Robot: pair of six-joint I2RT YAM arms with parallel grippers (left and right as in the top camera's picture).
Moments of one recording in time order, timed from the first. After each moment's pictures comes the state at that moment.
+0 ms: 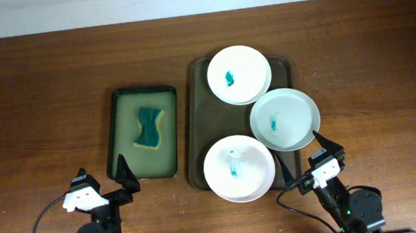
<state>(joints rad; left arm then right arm) 0.06 0.01 0.01 -0.08 -0.06 -0.28 0.22 0.01 0.01 -0.06 -0.18 -0.21</state>
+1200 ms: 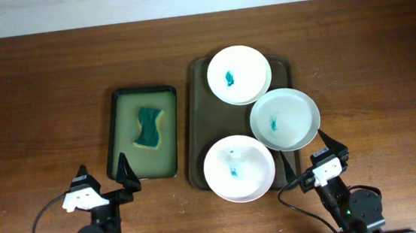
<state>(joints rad) 0.06 0.01 0.01 -0.03 -0.02 -0.28 0.22 0.01 0.01 -0.06 -0.11 -0.22</state>
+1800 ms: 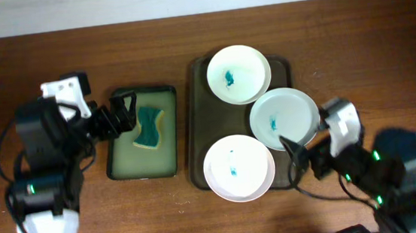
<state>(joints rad) 0.06 1.10 1.12 -0.62 0.37 -0.25 0.22 0.68 0.92 -0.70 -0.29 -0.08</state>
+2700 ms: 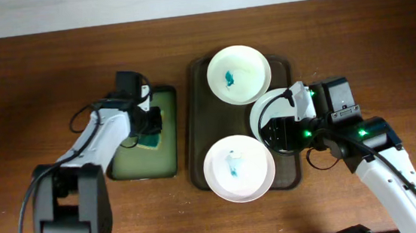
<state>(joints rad) -0.16 1.85 1.18 -0.62 0.05 -0.14 0.22 1.18 0.99 -0.83 -0.37 0.27</state>
